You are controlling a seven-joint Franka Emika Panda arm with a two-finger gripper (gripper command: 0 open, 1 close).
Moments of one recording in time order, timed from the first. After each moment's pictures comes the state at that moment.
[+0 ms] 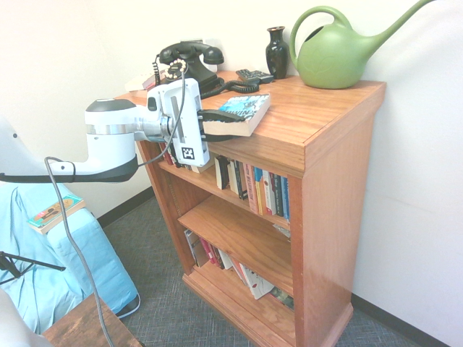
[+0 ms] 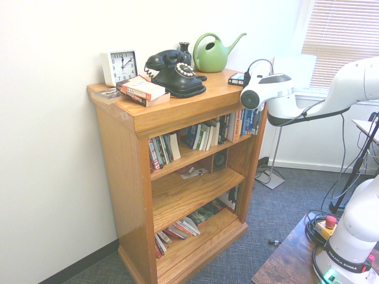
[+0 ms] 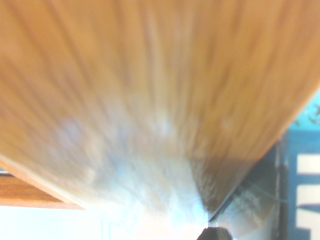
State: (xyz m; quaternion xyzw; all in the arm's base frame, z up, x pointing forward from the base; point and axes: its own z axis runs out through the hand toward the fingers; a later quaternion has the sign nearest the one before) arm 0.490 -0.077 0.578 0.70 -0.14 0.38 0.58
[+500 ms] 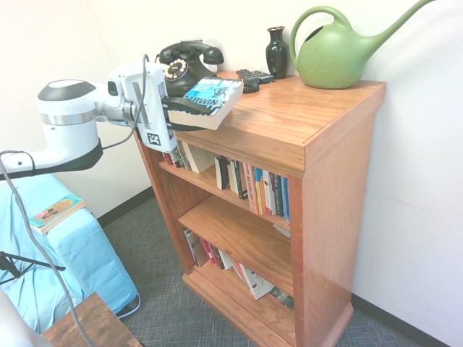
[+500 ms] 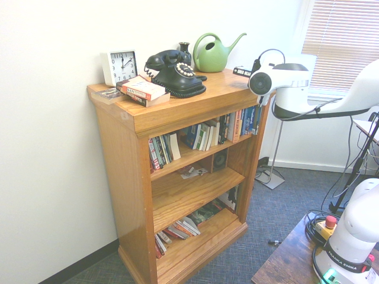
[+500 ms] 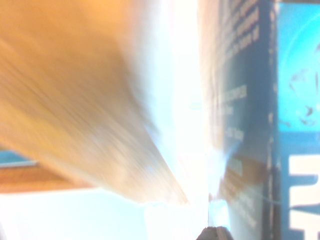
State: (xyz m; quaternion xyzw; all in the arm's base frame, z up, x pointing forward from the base) arm 0.419 -0.028 0.643 0.73 -0.22 0.41 0.50
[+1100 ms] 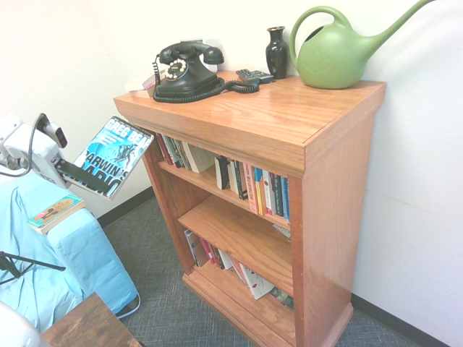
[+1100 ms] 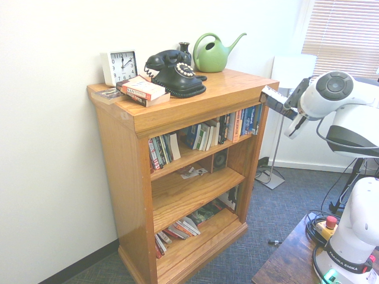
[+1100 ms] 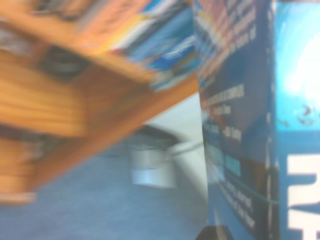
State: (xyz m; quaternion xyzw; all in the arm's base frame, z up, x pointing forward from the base) arm 0.221 0.070 0.587 0.83 -0.34 0.36 0.25
